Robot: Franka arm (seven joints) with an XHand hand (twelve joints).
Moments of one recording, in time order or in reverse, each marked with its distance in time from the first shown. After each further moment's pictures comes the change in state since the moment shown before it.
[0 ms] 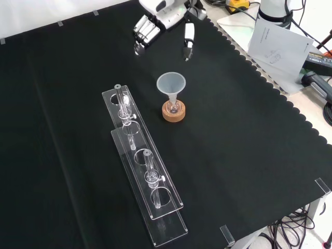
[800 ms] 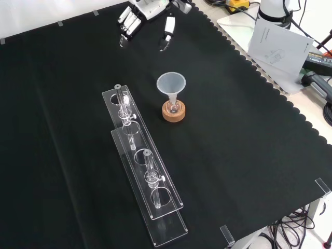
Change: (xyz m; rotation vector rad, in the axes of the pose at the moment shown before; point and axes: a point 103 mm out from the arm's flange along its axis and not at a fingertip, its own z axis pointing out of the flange) arm -0.054 0.020 0.000 0.014 0.039 0.079
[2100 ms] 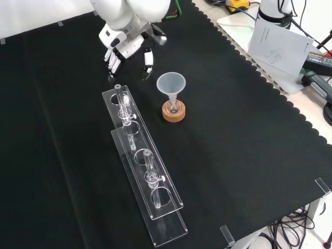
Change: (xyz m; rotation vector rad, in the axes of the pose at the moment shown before) arm -0.034 0.087 0.112 0.174 -0.010 0.009
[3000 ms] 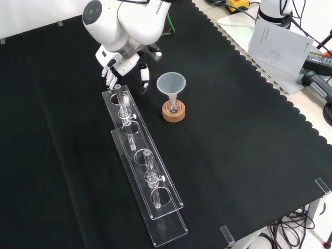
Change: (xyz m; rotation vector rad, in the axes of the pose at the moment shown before) arm 0.012 0.040 0.028 0.037 -0.055 0.003
